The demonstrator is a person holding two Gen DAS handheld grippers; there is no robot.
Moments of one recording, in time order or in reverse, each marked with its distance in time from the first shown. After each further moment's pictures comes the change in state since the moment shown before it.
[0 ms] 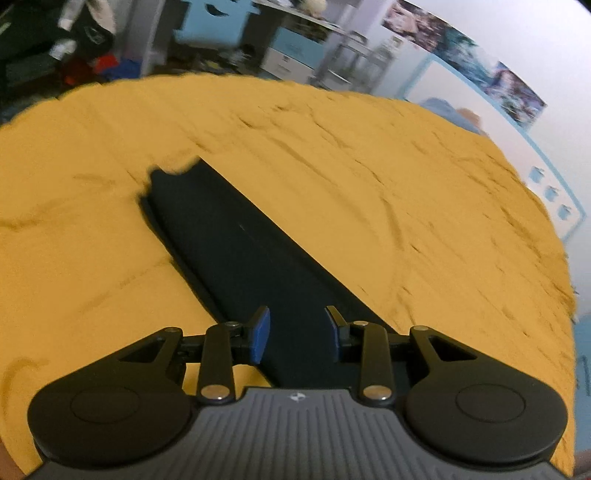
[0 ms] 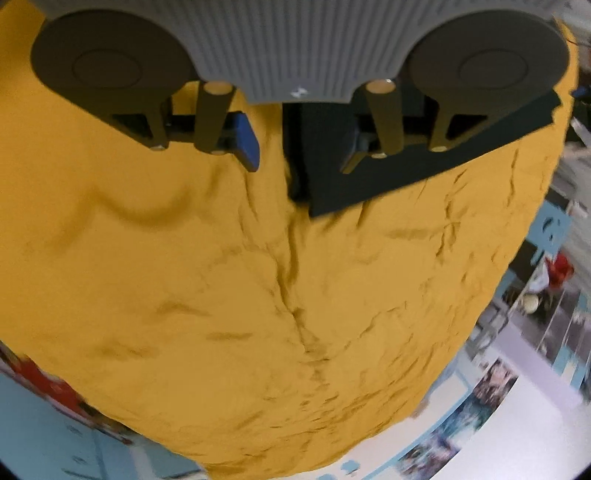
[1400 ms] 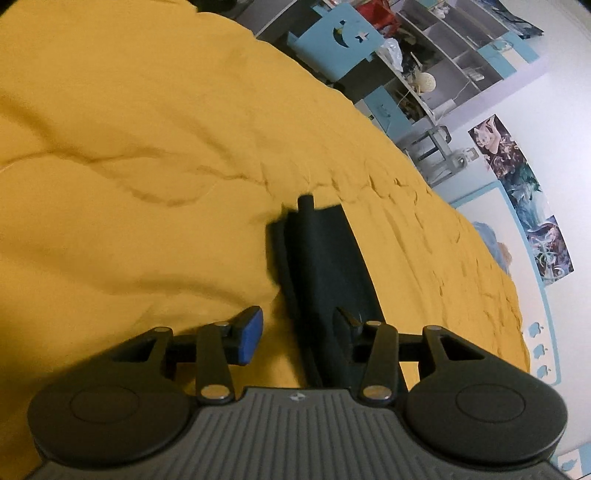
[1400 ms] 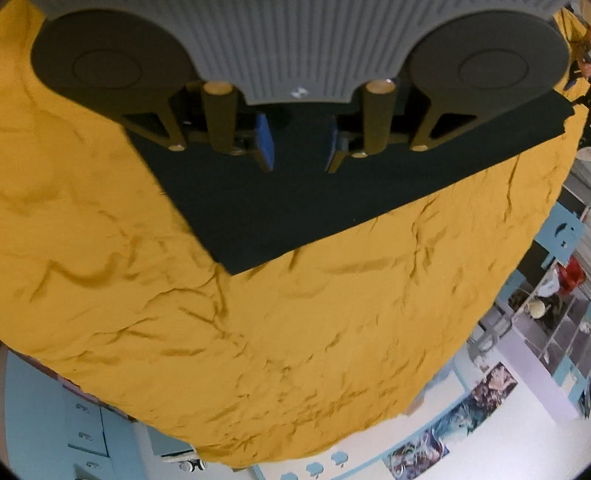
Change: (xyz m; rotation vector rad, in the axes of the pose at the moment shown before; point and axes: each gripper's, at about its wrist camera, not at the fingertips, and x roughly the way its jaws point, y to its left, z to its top) left arm 0.080 0.146 0.021 -0.481 -0.173 -0.054; right arm 0.011 0.117 -0.066 -0.124 -0.046 -0.081
